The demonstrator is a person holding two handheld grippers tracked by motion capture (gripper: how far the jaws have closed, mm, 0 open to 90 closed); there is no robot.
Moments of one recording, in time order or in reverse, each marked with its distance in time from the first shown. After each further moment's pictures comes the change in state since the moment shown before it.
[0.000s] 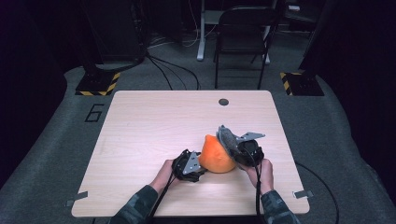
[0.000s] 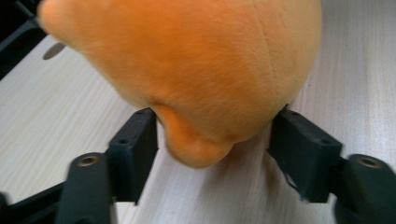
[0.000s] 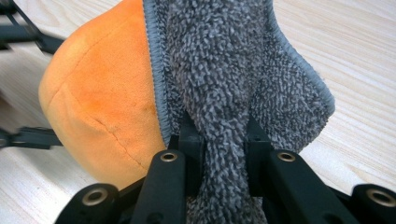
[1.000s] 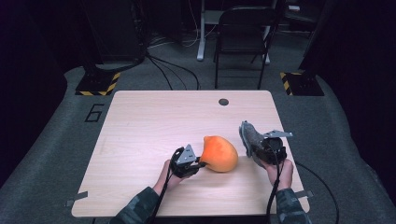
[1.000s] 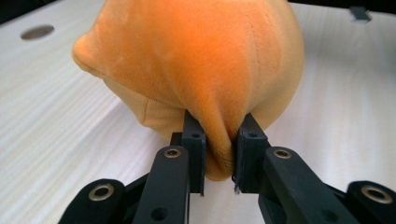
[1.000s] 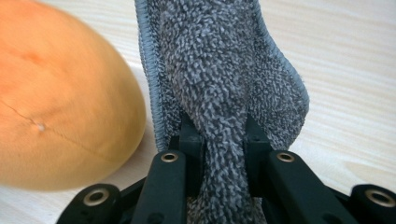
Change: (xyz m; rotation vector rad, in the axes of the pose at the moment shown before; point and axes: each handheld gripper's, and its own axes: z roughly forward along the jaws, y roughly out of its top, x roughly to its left) left arm 0.012 0.020 -0.026 -0.078 -0.116 -0.328; right arm -0.055 -0.019 -0.032 -0.046 -0.112 0.146
